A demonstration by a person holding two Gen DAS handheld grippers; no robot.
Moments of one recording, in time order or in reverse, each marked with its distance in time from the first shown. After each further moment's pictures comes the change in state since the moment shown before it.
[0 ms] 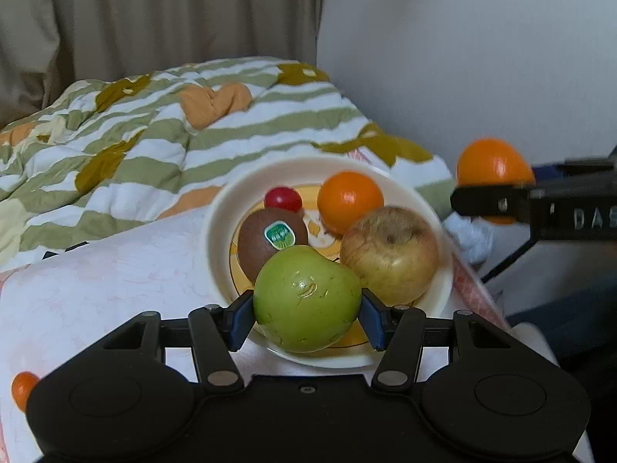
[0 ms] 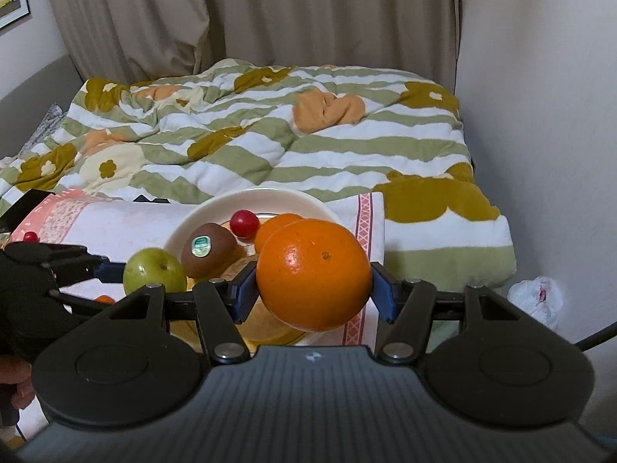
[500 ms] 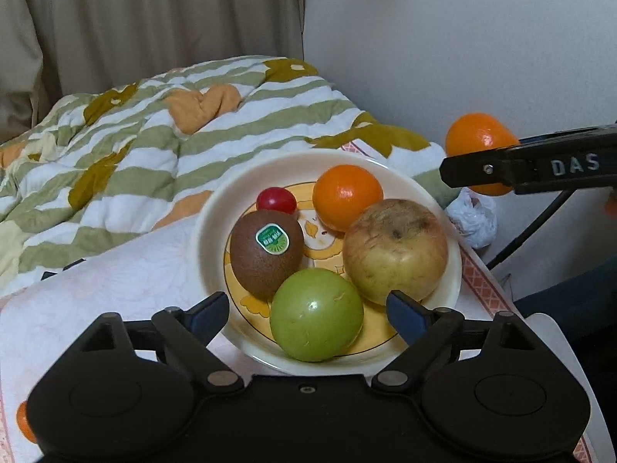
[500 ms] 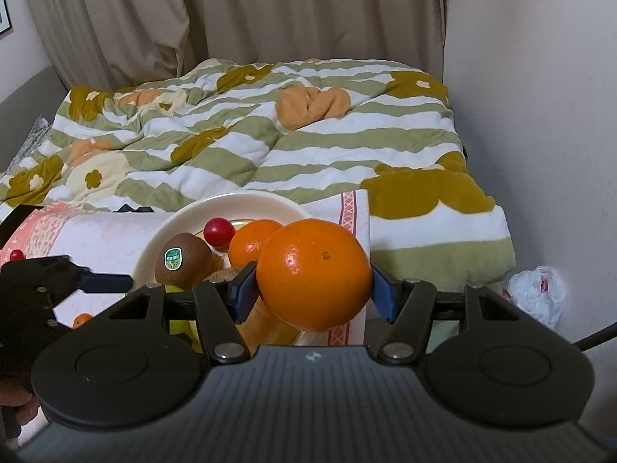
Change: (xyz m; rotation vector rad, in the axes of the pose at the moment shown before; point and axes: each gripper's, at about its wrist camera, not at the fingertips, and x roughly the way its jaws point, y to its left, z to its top) left arm 0.006 -0.003 0.004 0.065 0.006 0.006; right arm 0.019 -0.014 0.010 0.047 0.007 -0.015
